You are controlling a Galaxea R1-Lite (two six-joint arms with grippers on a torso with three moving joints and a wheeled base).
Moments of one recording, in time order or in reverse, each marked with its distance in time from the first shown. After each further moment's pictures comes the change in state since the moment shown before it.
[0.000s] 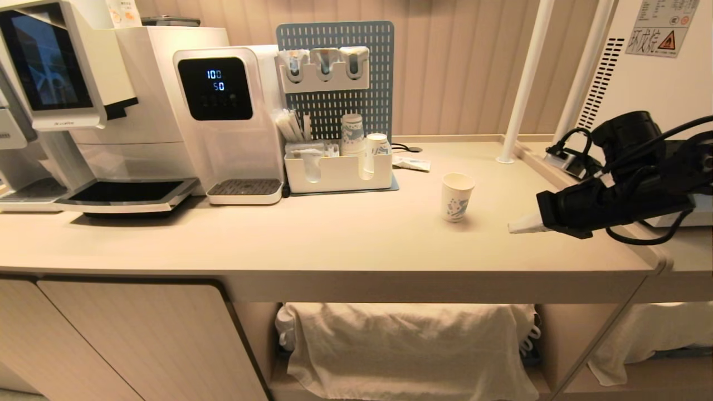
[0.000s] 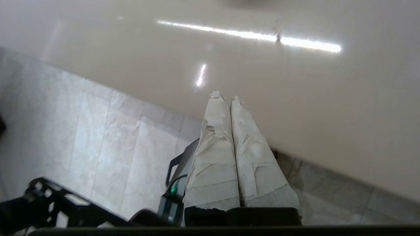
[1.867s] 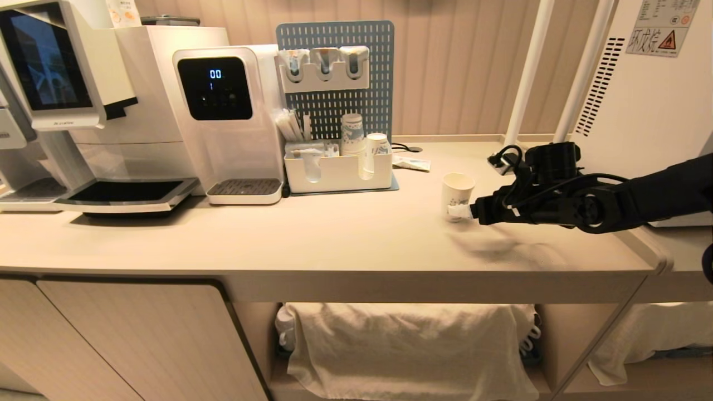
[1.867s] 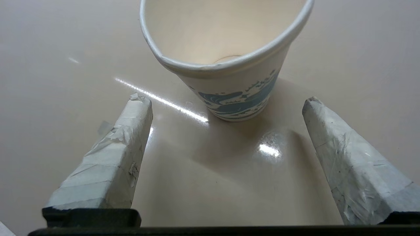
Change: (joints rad) left arm 0.000 0.000 0.000 0.000 0.000 0.000; right arm 0.080 0.288 -0.008 -0.637 -0.133 -0.173
